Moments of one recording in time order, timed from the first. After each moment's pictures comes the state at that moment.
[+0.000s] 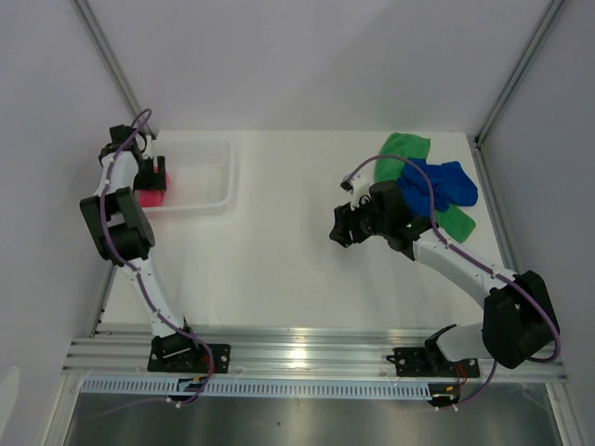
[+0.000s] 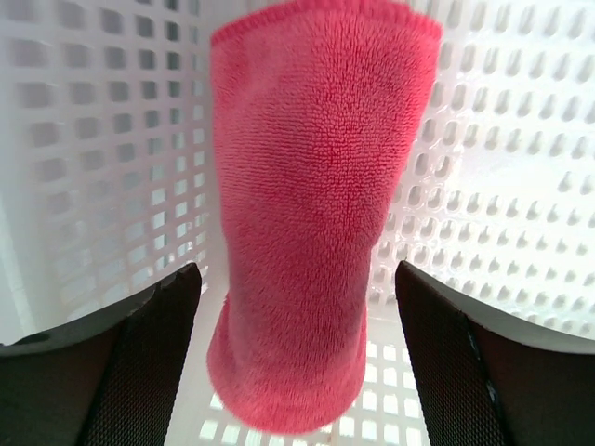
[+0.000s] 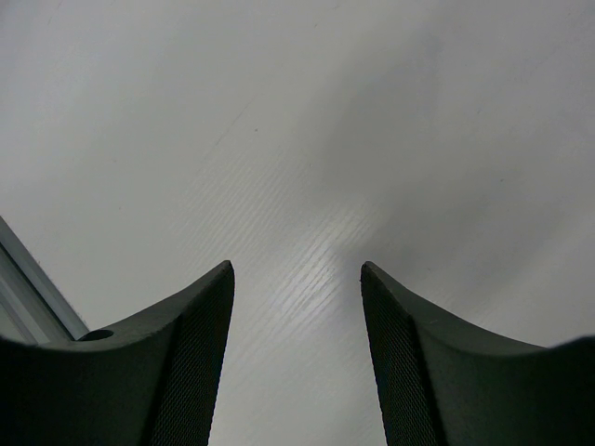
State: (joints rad) left arm 0.35 2.18 1.84 -0.74 -0.04 0.22; right arm 0.54 1.37 0.92 -0.19 -0.33 0.06
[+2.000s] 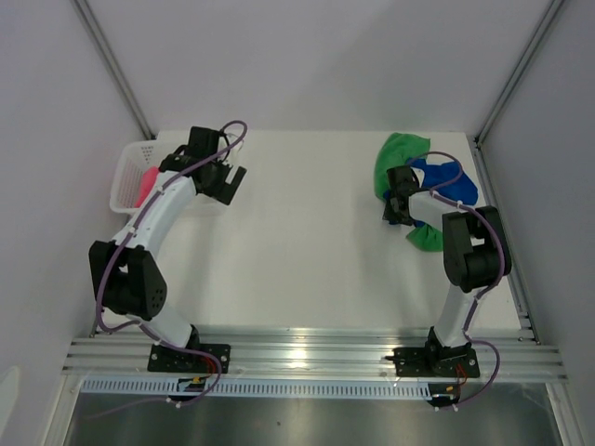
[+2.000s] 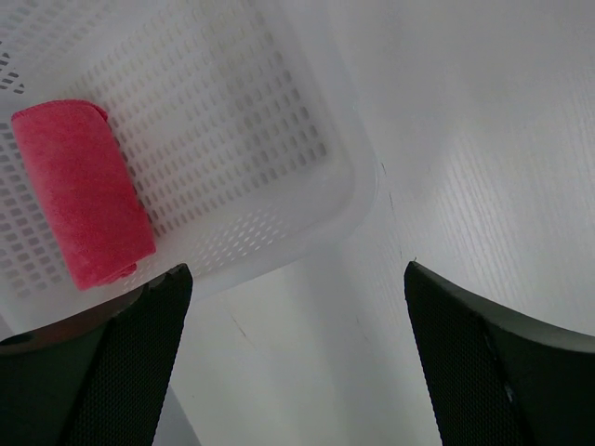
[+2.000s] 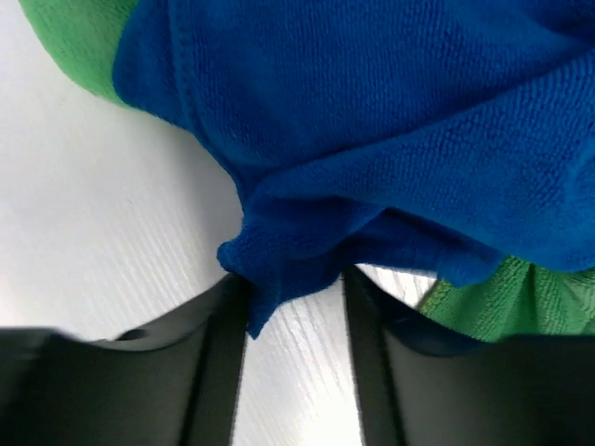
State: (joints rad) left arm -0.20 1.61 1.45 -0.77 -0.15 0.32; right arm 0.22 1.87 1.16 -0.32 0.30 0.44
